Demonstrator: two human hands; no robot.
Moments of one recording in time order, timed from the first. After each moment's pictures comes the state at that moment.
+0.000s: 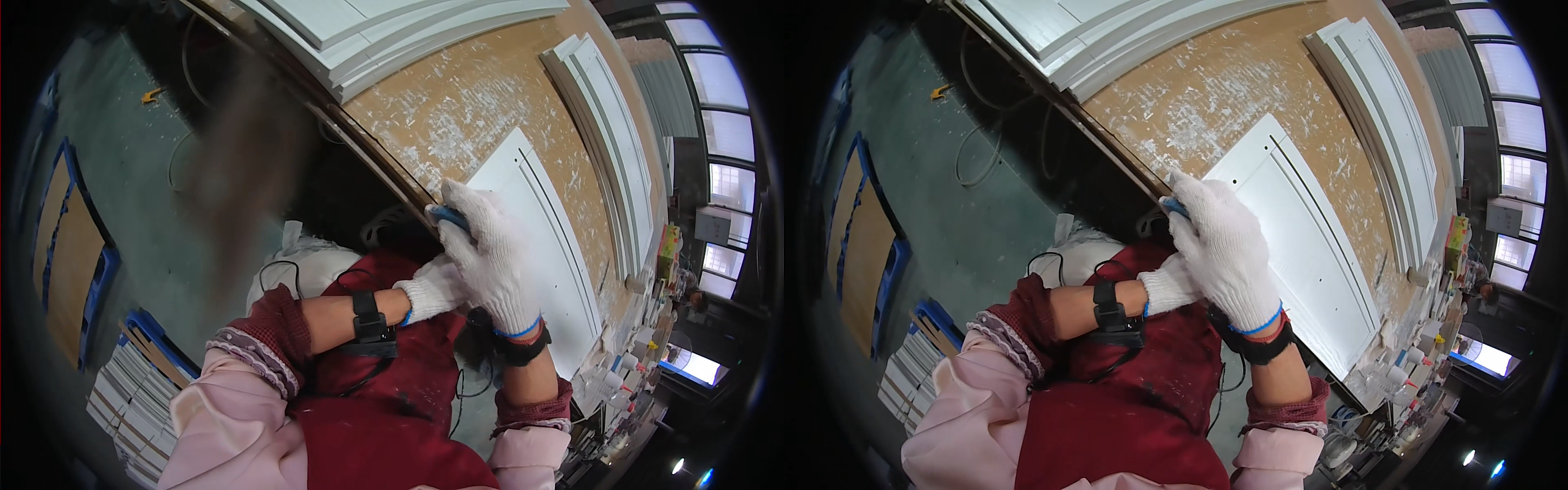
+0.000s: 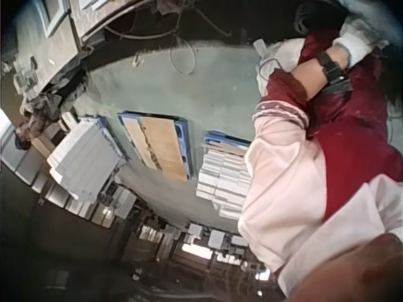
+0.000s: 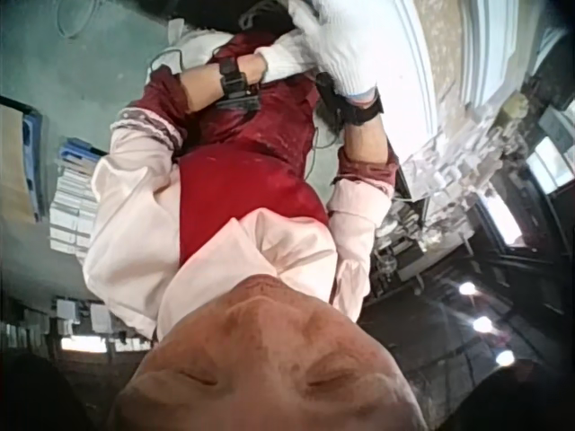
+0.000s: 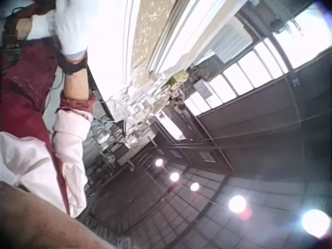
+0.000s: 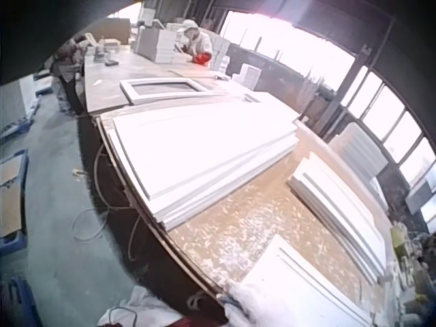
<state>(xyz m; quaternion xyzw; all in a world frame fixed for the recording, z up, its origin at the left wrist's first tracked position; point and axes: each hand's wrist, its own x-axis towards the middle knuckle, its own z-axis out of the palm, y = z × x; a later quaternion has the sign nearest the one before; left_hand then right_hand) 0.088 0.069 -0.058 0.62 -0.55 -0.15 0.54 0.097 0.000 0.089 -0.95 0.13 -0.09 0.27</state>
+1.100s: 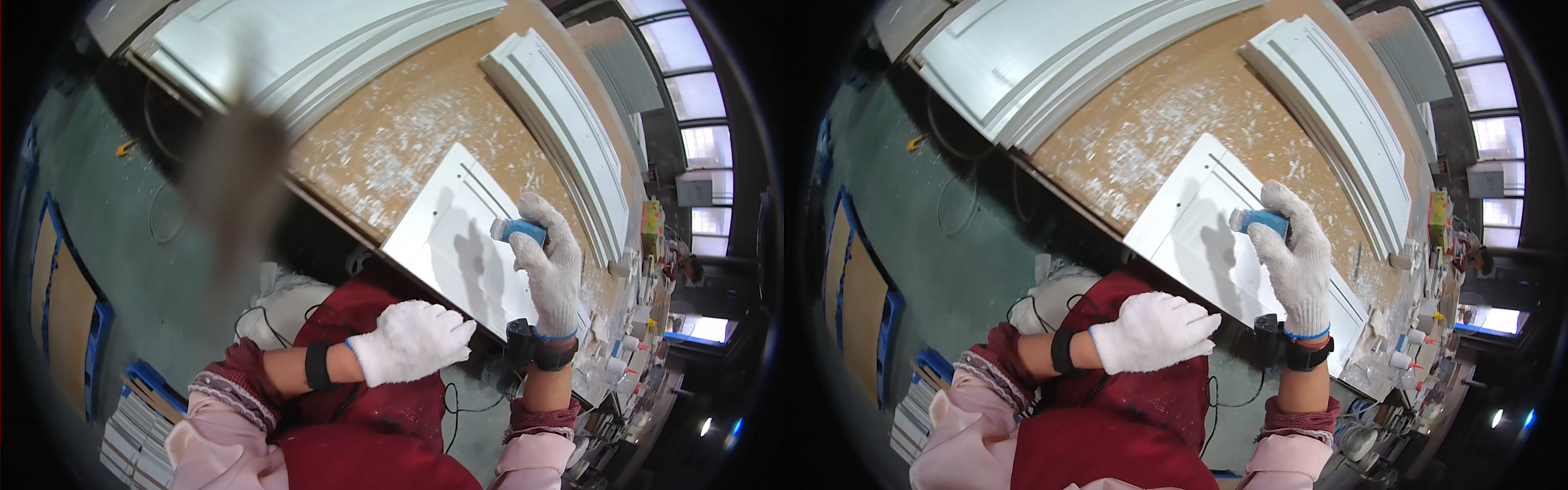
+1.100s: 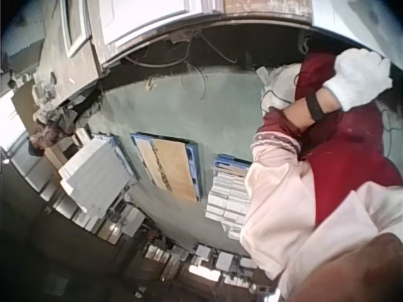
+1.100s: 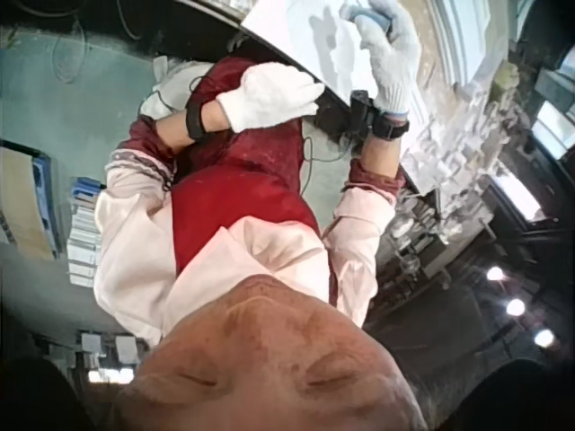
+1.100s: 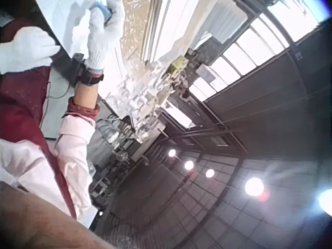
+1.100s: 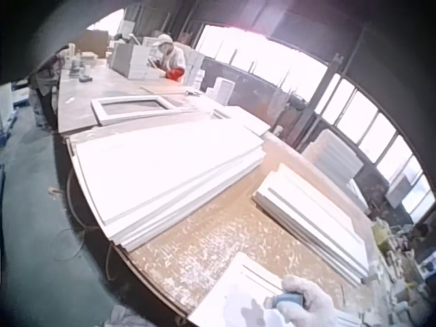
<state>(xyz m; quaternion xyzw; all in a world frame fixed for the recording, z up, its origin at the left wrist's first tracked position) 0.107 0.101 0.043 0.59 -0.66 -0.18 0.41 0.036 -0.077 0.137 -0.79 0.40 -0.16 0.43</state>
